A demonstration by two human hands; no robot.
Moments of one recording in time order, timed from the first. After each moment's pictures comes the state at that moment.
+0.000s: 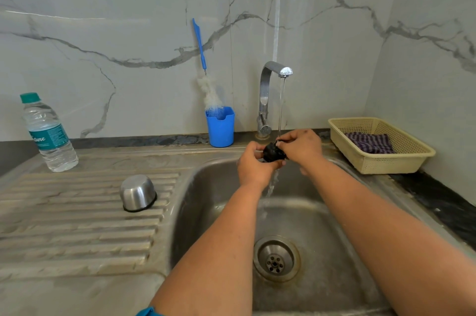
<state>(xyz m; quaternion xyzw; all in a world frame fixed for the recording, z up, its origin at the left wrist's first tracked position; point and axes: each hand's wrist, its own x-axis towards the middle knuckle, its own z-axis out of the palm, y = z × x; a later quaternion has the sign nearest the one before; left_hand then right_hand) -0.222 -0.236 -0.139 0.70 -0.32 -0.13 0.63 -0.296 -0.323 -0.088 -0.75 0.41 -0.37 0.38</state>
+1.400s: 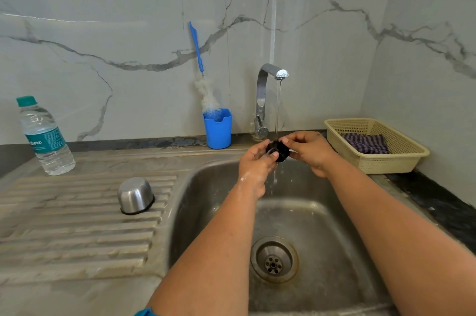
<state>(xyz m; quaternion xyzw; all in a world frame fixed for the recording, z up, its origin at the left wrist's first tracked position) -0.229 -0.241 -0.128 0.49 -0.23 -0.34 0.77 -0.324 -0.348 -0.095 -0.69 0.26 -0.32 0.59</state>
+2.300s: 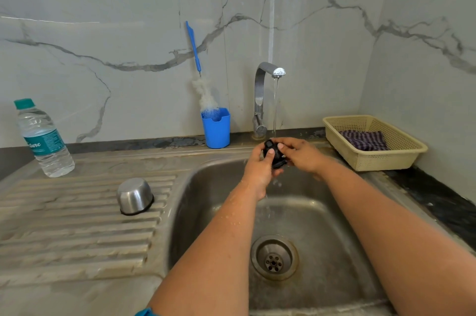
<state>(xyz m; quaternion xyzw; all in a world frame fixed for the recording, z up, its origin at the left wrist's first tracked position) -0.238 -0.245 -0.131 0.52 -0.24 -0.38 0.72 -0.320 -0.349 -0.107 -0.82 0.26 -0.23 0.46</state>
